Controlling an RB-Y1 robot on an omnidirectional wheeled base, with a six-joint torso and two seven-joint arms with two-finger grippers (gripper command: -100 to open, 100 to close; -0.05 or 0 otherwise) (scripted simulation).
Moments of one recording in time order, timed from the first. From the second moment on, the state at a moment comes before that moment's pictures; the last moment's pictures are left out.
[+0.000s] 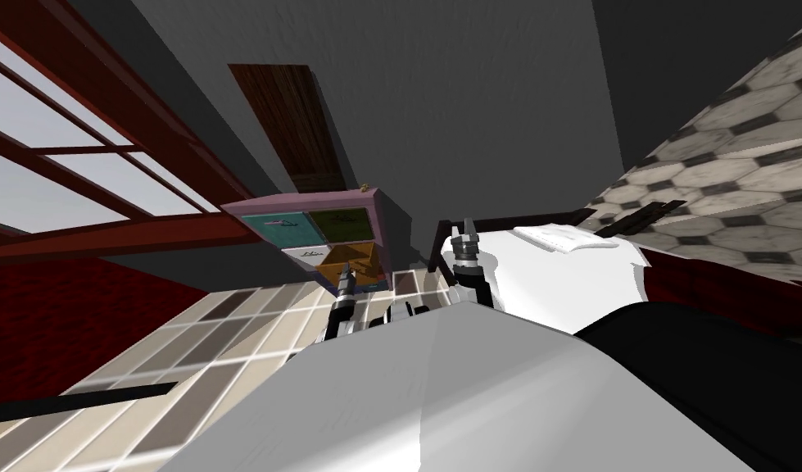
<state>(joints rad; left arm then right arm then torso) 0.37 0.04 -0.09 -1.67 -0.03 -0.42 -0.01 0.49 0.04 -0.03 -2.22 -0.05 -0.55 0.12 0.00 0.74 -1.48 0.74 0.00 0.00</state>
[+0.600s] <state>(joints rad) 0.39 0.05 -0.10 -1.81 -0.03 -0.30 0.00 0.49 0.04 -0.03 -2.22 -0.05 -0.55 0.12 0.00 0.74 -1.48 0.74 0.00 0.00</state>
